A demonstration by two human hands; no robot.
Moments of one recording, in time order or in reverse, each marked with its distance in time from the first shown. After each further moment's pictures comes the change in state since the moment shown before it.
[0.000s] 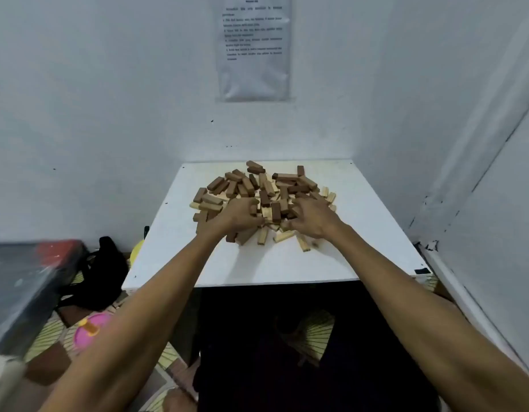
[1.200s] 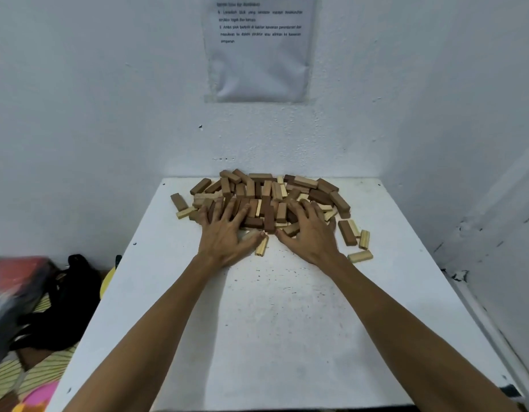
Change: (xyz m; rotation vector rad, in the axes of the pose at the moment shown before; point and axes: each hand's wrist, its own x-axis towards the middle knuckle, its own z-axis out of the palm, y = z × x) left_hand 0.153 -0.112 0.049 0.328 0.308 0.007; right_hand 0.171 0.061 0.077 0.000 0.207 0.071
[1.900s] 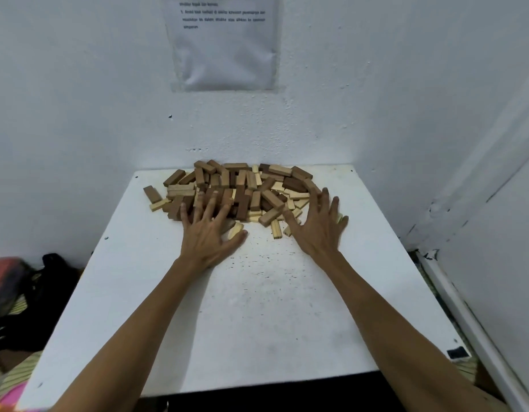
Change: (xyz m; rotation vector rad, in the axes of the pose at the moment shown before) left_hand -0.021 0.022 0.005 -0.039 0.069 0.038; right_hand -0.031 0.040 -0.021 -0.068 0.145 0.316
